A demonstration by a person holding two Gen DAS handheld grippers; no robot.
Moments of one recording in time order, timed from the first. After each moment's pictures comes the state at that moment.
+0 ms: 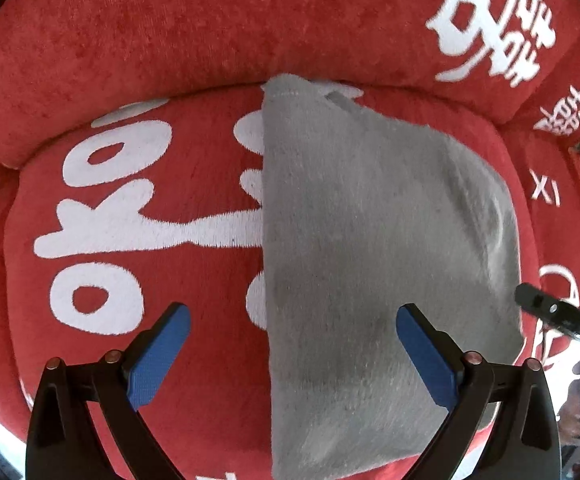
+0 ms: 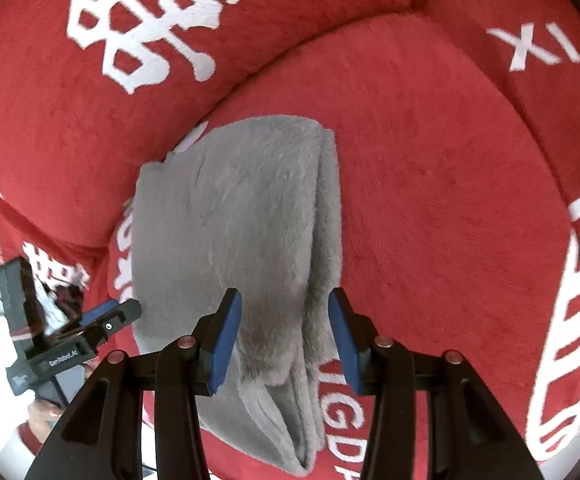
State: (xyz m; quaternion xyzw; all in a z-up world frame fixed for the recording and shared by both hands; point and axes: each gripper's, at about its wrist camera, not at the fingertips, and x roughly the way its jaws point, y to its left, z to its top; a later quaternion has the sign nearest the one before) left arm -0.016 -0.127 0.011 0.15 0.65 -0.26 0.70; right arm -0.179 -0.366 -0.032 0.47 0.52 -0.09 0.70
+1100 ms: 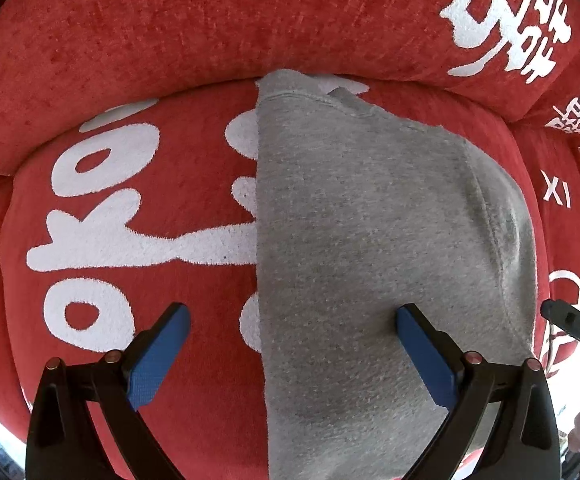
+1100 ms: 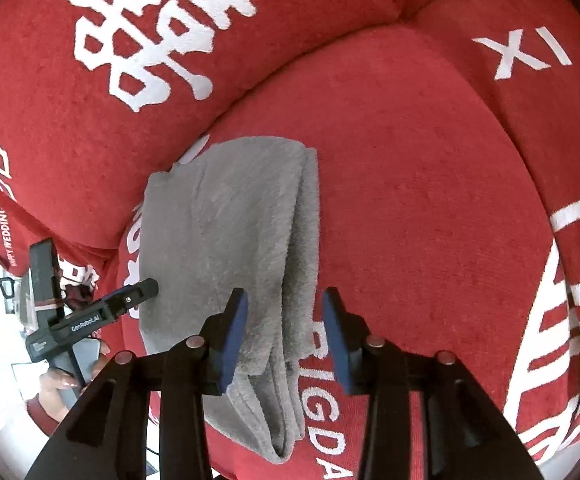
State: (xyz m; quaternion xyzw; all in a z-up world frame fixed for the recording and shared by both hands) left arm -0.003 -0.160 -0.015 0.16 0.66 -0.25 0.69; right arm -0.198 -0.386 -0.018 0.47 0.51 -0.09 0.71
